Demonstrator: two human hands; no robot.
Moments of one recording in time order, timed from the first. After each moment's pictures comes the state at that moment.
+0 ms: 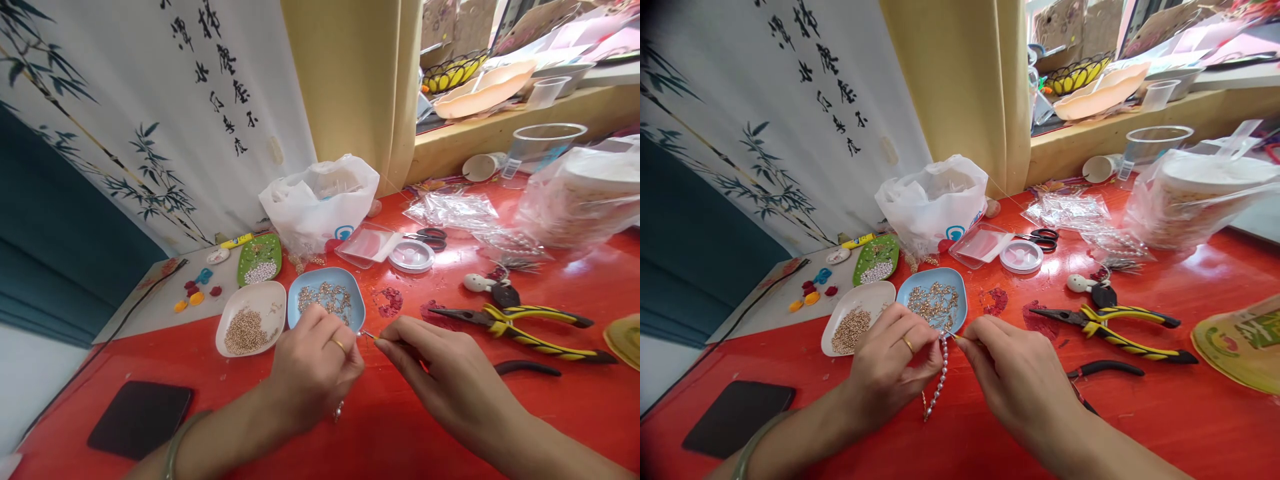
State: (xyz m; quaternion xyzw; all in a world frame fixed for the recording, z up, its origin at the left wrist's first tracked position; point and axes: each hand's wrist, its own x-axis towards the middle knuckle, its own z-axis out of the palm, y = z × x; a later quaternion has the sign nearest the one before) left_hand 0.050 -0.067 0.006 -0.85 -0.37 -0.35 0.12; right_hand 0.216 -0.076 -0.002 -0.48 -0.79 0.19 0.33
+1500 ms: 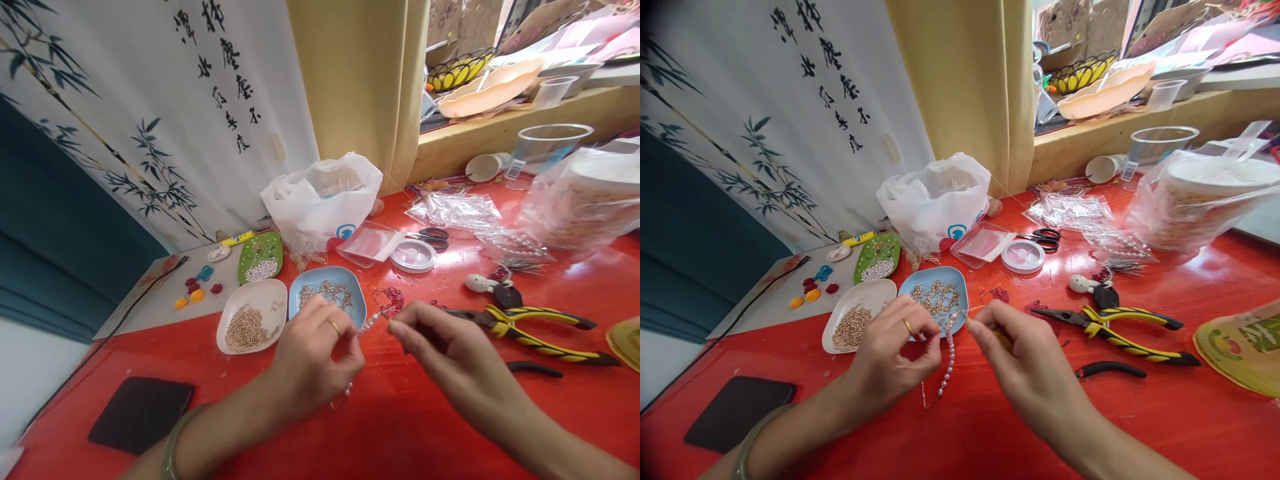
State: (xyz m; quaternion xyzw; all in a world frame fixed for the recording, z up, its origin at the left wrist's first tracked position) left_hand 0.048 -0.062 0.013 -0.85 -0.39 -0.36 -0.02; right_hand 0.219 -0.072 0.006 -0.48 -0.69 0.36 0.41
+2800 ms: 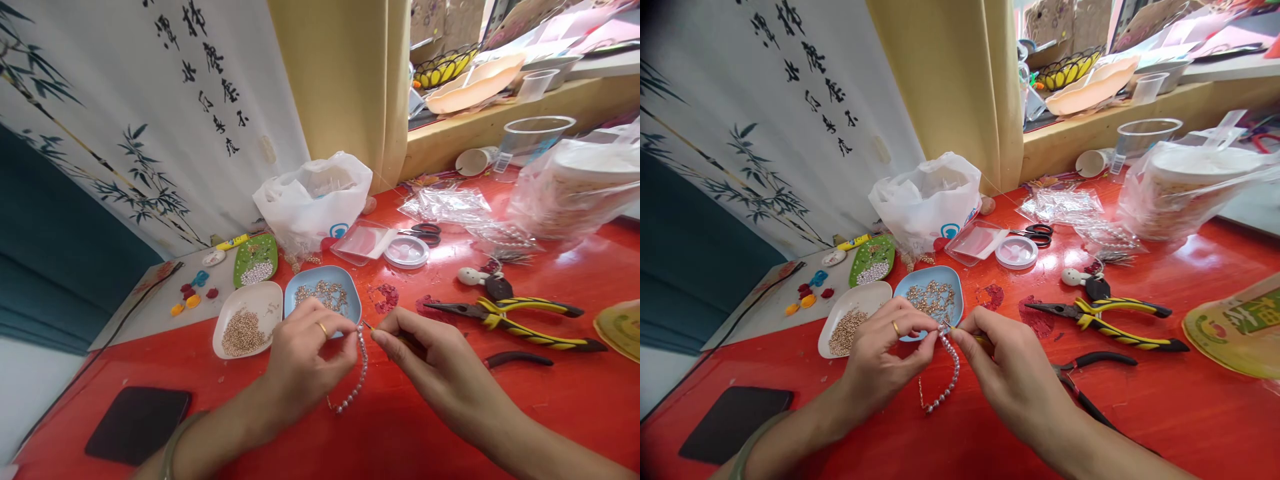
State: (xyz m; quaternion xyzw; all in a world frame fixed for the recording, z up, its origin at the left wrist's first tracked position) left_hand 0.050 -0.061 0.013 -0.83 -0.37 -0.41 -0.06; right_hand 0.211 -0.074 0.001 -0.48 -0.70 0.37 0.39
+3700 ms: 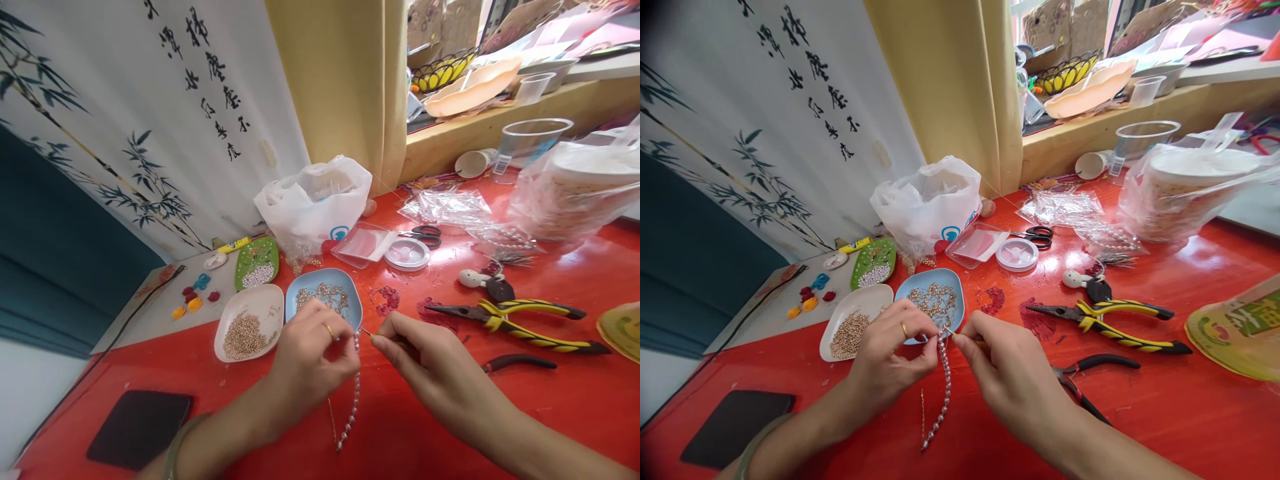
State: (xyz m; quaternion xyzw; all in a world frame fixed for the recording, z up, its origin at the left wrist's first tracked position) left_hand 0.051 -0.059 0.012 -0.84 -0.38 -0.38 -0.06; right_hand 0.213 -0.075 -0.002 -0.48 -0.75 0.31 0.34
